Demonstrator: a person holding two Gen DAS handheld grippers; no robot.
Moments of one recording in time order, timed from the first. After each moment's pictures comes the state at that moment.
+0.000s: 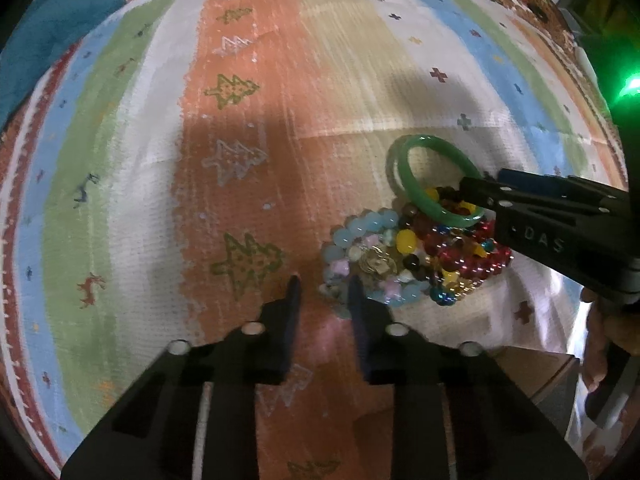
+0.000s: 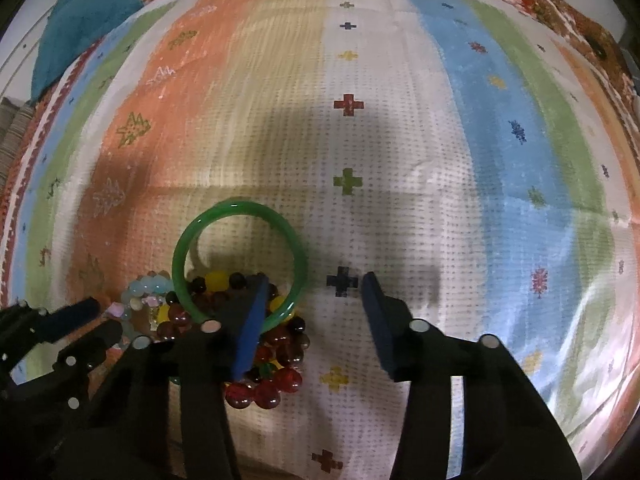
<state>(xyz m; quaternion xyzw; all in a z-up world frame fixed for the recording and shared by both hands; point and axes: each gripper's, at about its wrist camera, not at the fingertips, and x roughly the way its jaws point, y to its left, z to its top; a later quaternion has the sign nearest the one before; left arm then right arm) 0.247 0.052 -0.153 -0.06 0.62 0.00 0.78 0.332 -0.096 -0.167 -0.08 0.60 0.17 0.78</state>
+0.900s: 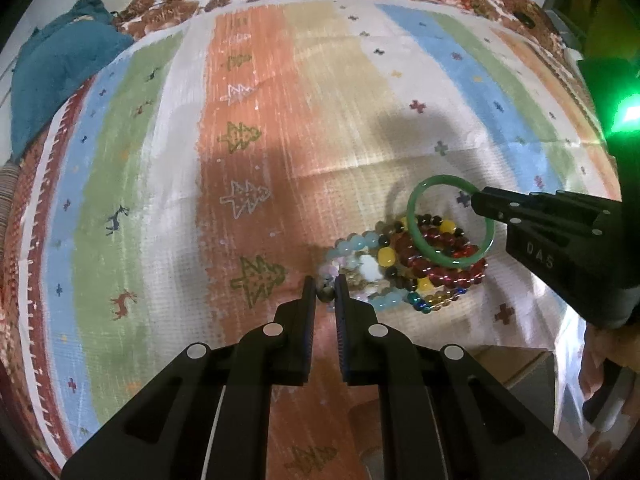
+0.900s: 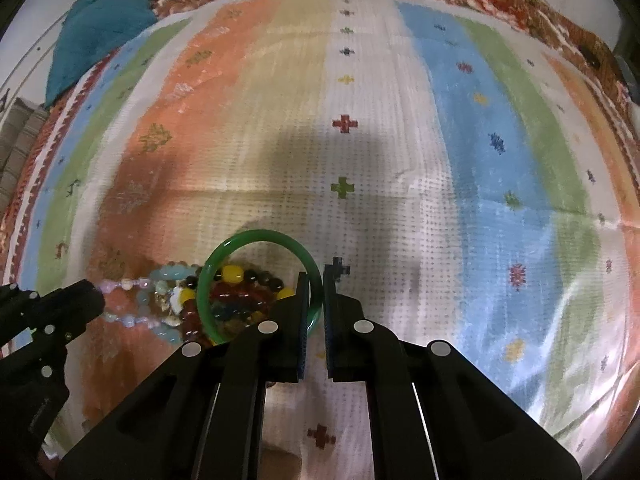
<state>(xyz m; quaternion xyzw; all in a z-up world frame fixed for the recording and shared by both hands) 0.238 0.042 -0.114 -0.03 0.58 0.01 0.82 0.309 -0.108 -0.137 -0.08 0.56 0.18 0.81</state>
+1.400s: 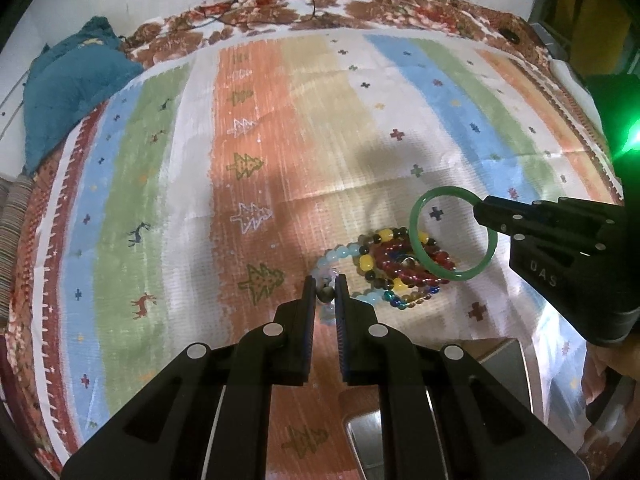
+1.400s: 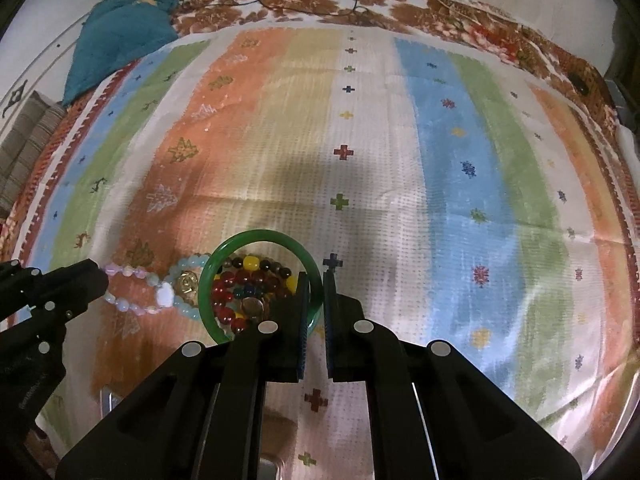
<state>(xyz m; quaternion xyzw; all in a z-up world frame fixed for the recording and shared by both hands) 0.215 0.031 -0.077 -0.02 0.54 0.01 0.84 0.281 -0.119 -0.099 -0.10 0.52 0.18 0.83</state>
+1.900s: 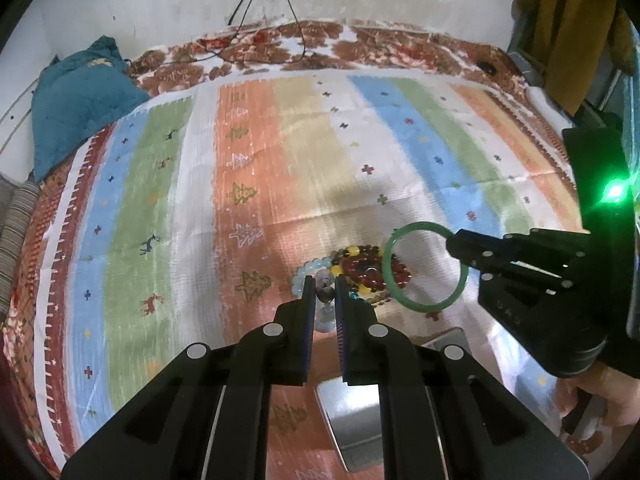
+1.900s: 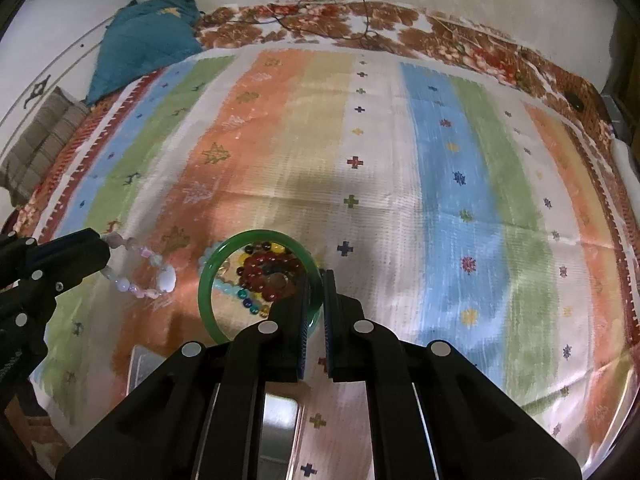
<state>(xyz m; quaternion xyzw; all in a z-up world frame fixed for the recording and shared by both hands) 0.176 0.020 -0.030 -0.04 0.48 -0.01 0.87 0.237 -0.126 -0.067 -0.10 0.49 0.21 0.84</state>
